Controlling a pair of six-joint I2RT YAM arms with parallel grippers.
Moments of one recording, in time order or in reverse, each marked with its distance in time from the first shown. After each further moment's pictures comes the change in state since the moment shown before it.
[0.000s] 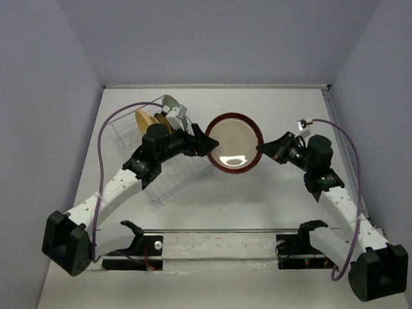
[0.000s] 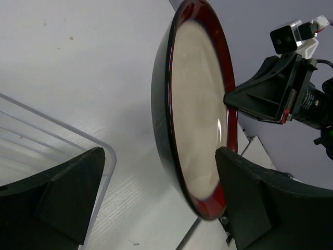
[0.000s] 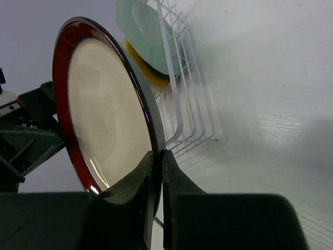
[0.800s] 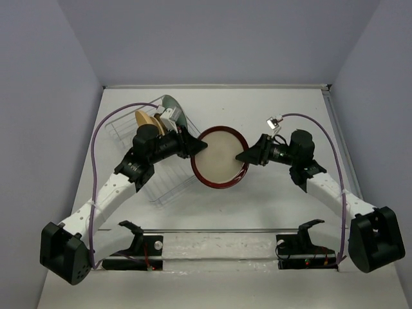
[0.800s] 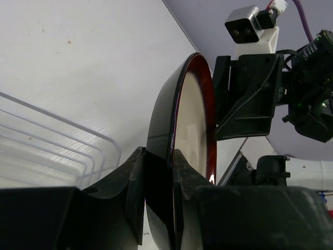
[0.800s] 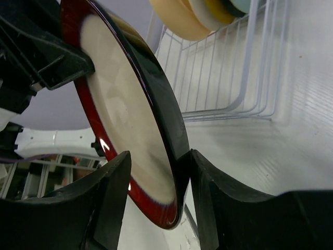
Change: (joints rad) left arm 0.059 -0.056 -0.018 -0.022 0.104 0.053; right arm 0.153 0.251 0.009 0.262 -0.297 -0.068
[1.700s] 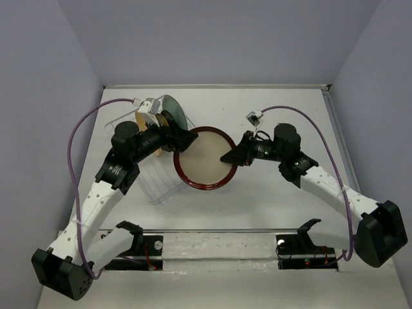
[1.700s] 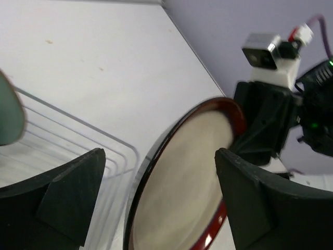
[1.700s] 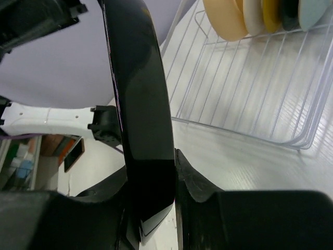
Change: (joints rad) left arm 0.117 -0.110 0.070 -0.147 0.046 0.048; right arm 0.197 0.040 0.151 -0.071 0.021 -0.157
